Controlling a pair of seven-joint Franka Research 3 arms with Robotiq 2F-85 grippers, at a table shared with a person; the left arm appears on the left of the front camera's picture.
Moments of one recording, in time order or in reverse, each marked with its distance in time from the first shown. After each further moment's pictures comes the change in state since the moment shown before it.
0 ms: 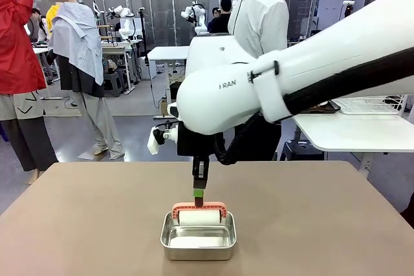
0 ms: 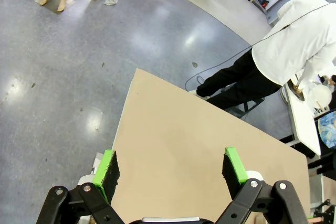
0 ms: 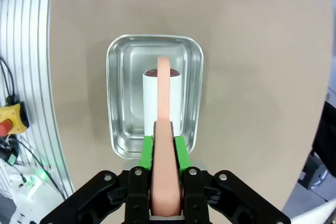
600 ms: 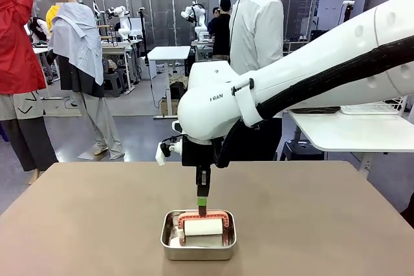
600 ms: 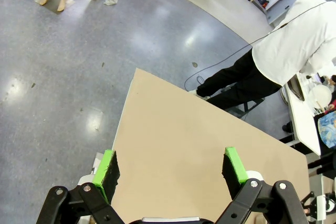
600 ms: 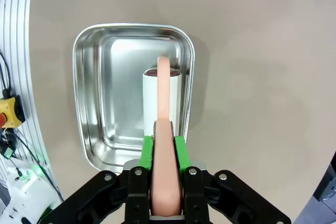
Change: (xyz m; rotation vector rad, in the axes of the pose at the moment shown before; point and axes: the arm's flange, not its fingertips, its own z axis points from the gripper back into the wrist) left arm 0.000 0.000 0.000 0.000 0.000 0.000; right arm -0.008 -0.047 -0.056 0.099 0.023 0.004
